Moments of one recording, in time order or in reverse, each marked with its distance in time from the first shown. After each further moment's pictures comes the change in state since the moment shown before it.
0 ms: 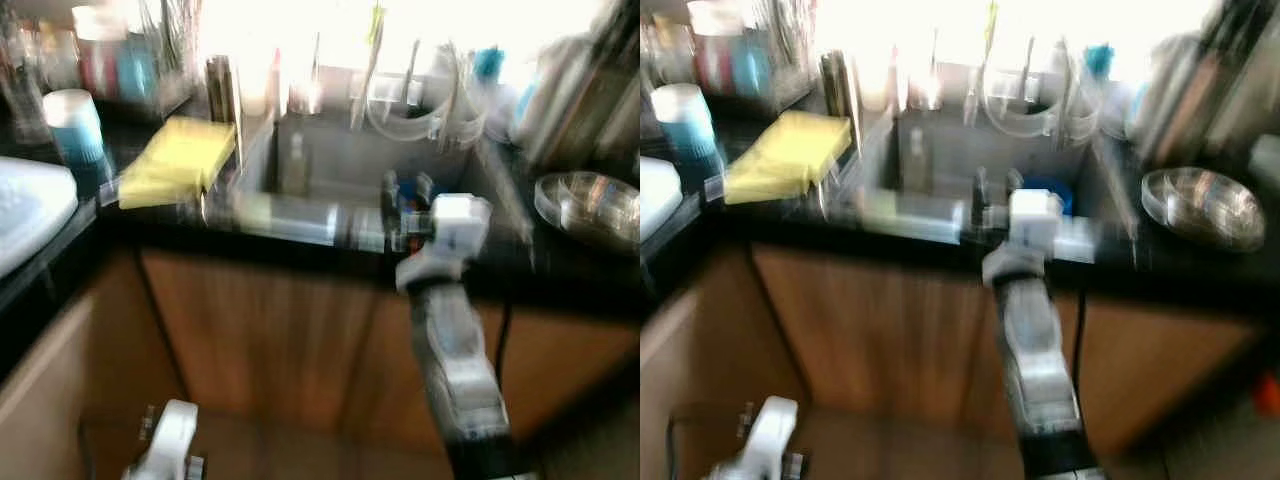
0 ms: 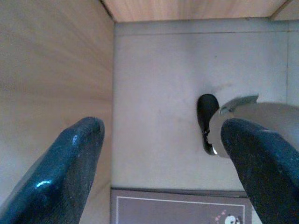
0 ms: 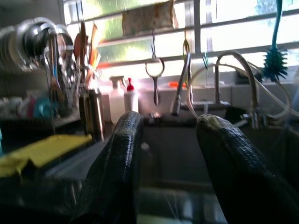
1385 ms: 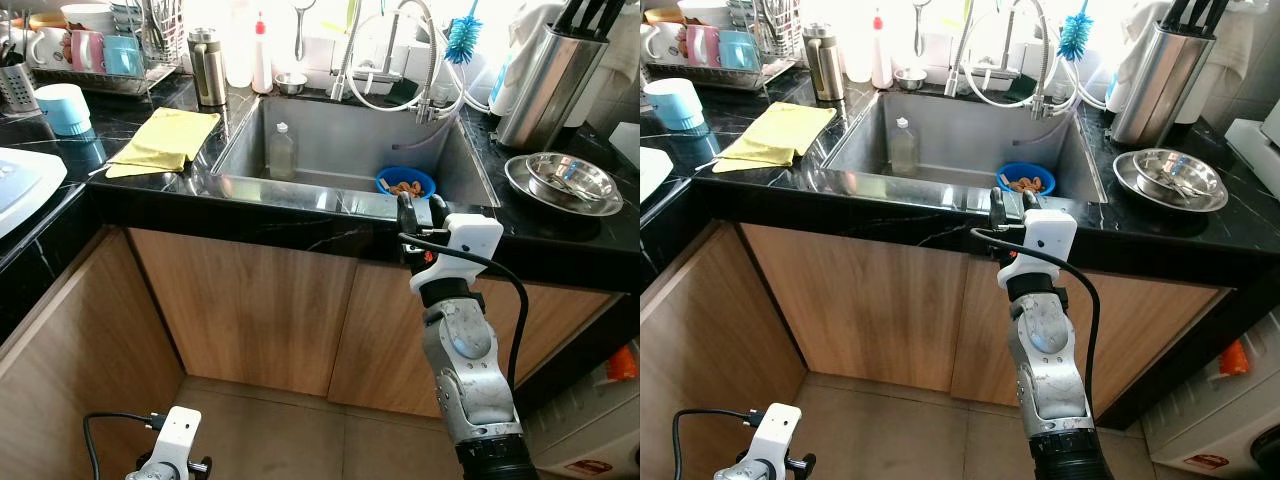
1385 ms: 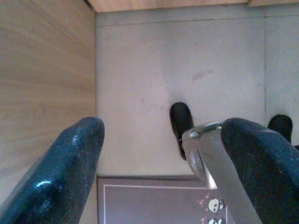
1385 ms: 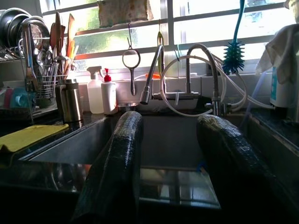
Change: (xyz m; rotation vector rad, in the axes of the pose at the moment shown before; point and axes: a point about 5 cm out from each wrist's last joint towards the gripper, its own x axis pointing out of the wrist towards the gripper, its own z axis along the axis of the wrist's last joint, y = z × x) left arm 0.002 -0.008 0.009 -0.005 -0.024 -0.020; right arm -0.001 -0.011 0.002 -0.023 -0.007 -0.029
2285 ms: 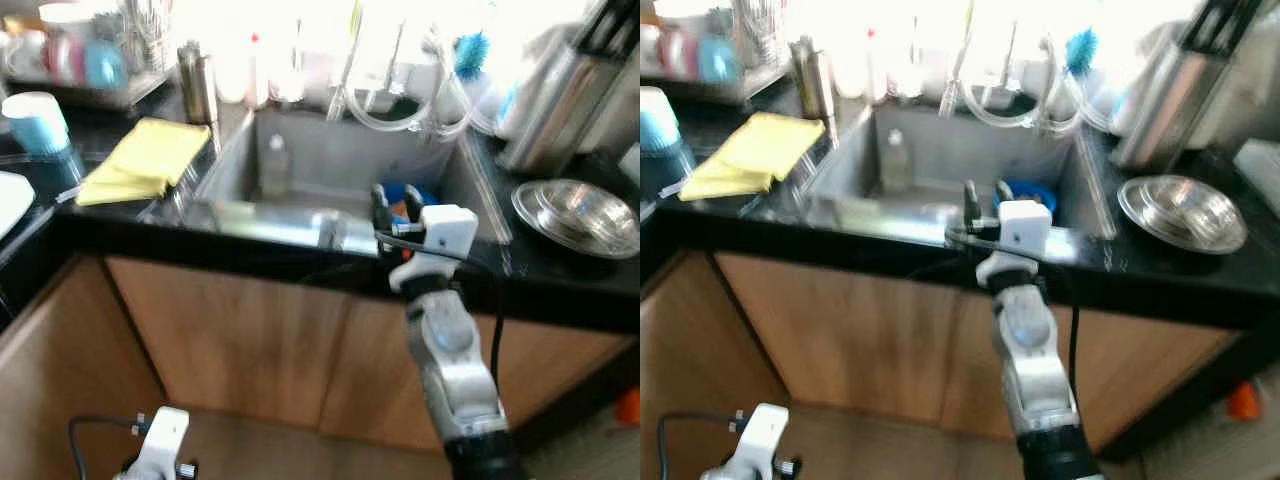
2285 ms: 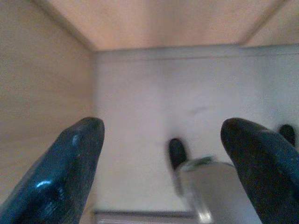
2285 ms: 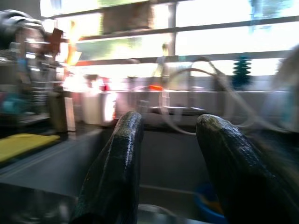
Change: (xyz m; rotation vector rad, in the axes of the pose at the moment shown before) left arm 0.001 -0.004 0.005 0.002 -0.015 -0.009; right arm 0.002 0.007 0.002 -0.020 -0.007 0.049
